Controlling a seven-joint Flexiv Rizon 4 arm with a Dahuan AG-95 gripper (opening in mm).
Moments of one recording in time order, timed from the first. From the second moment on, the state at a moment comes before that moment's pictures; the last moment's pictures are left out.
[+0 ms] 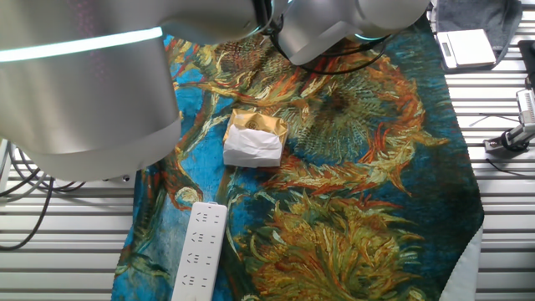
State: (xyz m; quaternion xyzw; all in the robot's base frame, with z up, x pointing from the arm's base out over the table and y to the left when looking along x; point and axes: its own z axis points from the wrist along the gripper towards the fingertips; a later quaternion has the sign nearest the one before) arm 0.531 0.255 0.067 -0.72 0.64 0.18 0.21
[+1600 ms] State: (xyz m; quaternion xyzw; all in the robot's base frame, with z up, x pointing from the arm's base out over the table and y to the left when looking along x) arm 0.531 0.258 0.067 -0.71 0.65 0.18 0.21
